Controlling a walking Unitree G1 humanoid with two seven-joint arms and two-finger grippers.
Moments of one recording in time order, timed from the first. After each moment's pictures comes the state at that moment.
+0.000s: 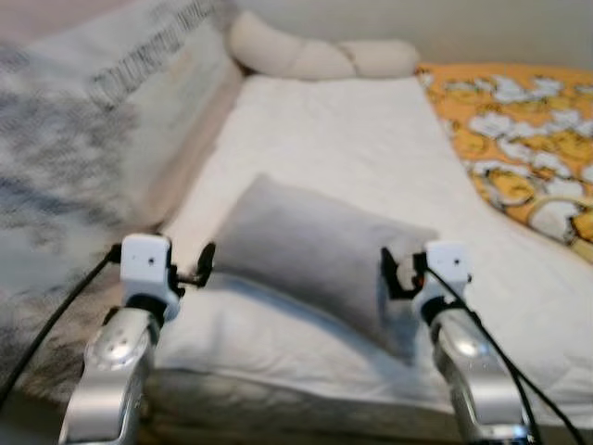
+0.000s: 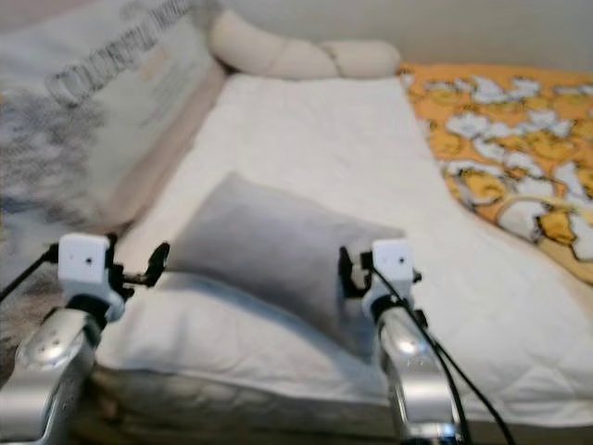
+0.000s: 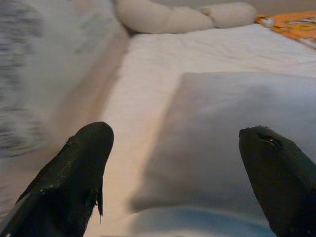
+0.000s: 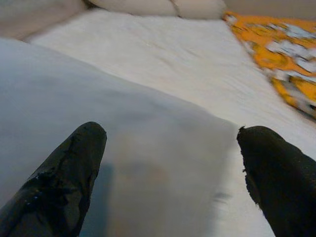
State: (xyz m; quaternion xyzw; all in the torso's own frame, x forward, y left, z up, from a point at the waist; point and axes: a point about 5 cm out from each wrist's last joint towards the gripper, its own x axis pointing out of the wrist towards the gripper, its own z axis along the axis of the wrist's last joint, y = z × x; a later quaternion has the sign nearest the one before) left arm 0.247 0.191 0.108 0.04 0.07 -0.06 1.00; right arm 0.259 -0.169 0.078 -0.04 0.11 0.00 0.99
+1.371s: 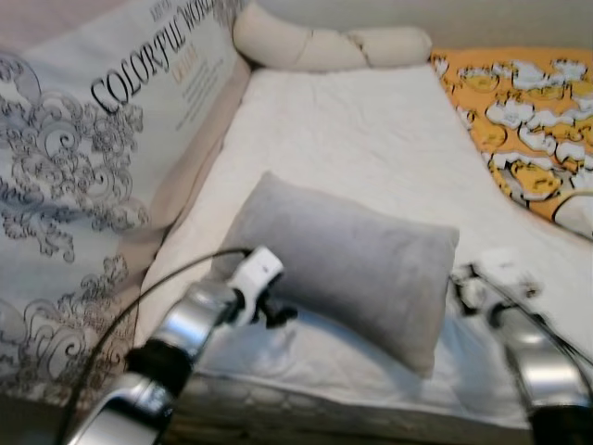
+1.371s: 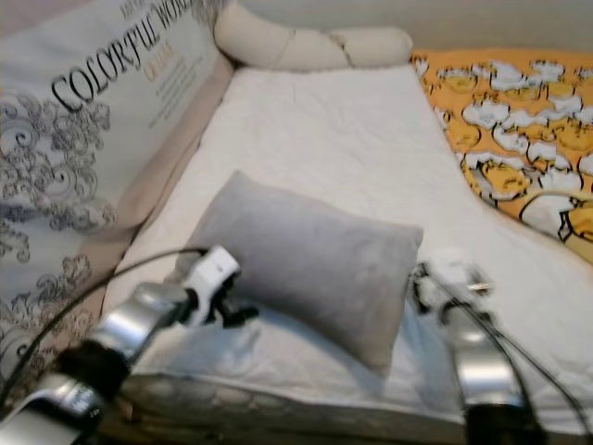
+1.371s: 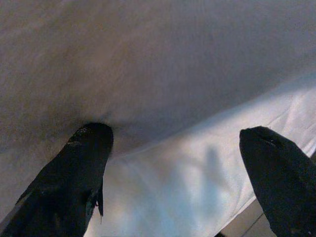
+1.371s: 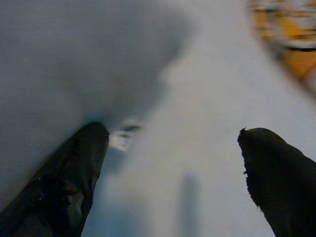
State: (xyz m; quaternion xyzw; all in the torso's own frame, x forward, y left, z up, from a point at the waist) left arm 0.301 0.116 0.033 0.15 0.35 -0.37 0.84; right arm 0.269 -0.245 0.050 -0.17 0.26 -0.02 0.95
